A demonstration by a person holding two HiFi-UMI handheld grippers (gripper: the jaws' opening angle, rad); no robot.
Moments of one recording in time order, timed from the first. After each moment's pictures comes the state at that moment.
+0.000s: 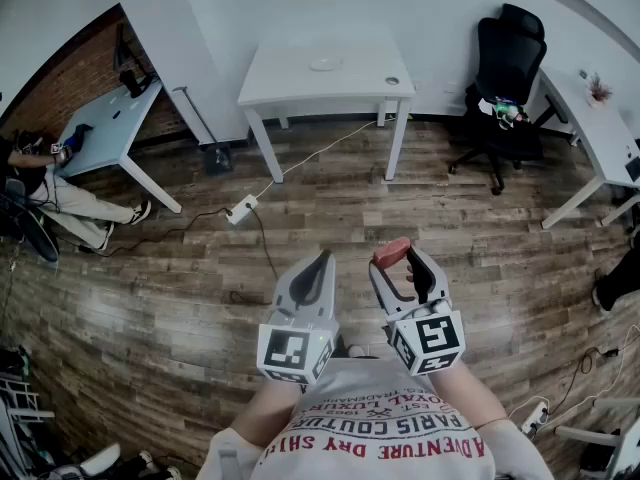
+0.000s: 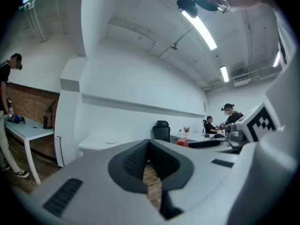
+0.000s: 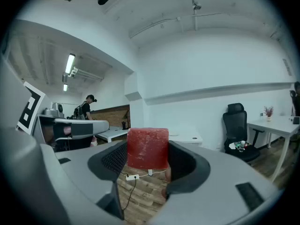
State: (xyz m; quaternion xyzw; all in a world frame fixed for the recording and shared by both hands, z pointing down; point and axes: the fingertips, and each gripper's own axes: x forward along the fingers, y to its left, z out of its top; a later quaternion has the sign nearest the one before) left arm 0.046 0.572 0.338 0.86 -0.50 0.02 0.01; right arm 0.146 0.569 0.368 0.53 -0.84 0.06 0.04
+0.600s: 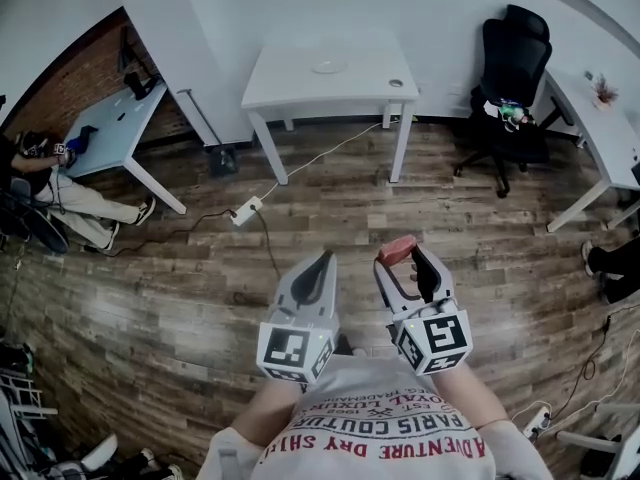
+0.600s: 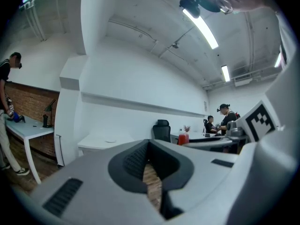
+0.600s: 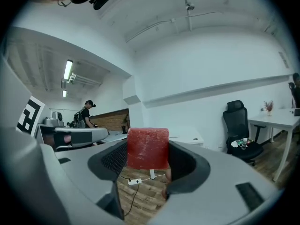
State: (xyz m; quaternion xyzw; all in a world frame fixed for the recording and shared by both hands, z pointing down) left arm 0.055 0.559 0.341 0.86 -0.50 0.02 0.02; right arm 0.161 0.555 0.359 0.53 -0.84 0.07 0.01
